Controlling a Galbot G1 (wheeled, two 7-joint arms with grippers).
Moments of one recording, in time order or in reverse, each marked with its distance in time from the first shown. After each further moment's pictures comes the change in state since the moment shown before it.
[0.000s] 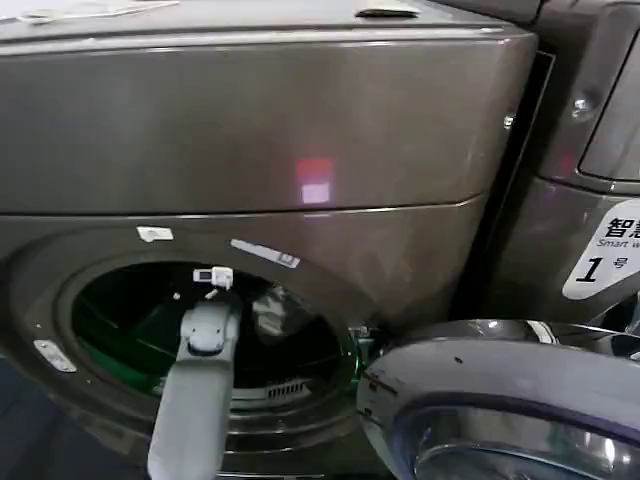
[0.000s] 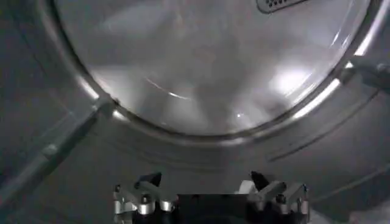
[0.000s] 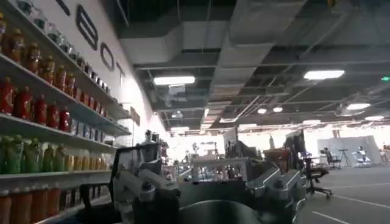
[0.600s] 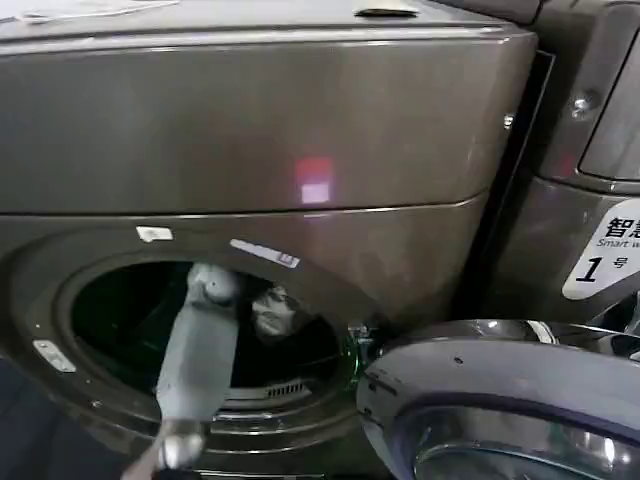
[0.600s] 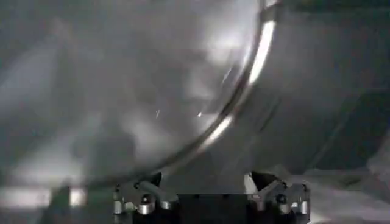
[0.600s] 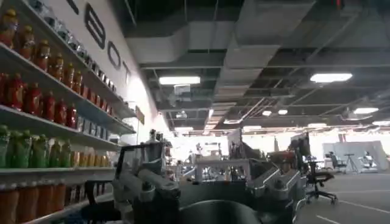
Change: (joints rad) left arm -0.253 0.023 -0.004 0.198 0.749 -0.637 0.805; right arm 0.008 0.006 -0.037 0.018 -0.027 0.010 0.000
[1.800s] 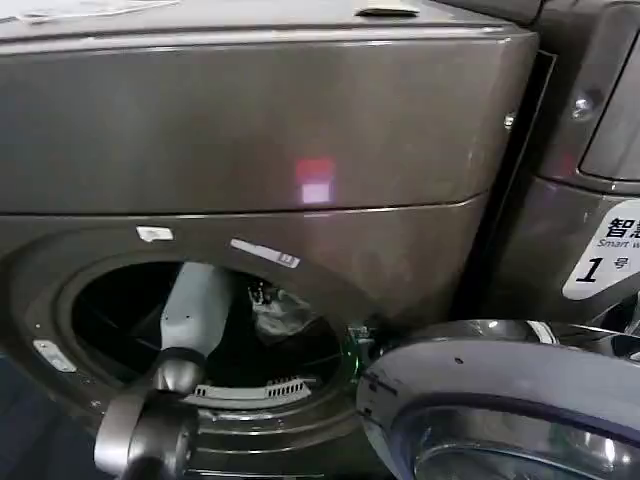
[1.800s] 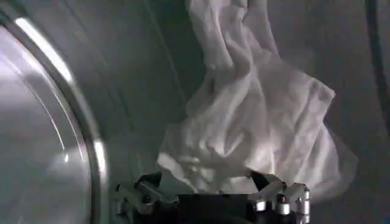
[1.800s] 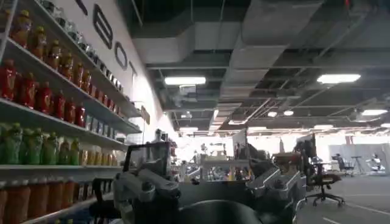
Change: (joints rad) left arm -0.175 0.016 0.102 0.423 0.101 -0.292 0.150; right arm 0.013 0.014 -0.016 0.007 -0.008 0.006 0.008
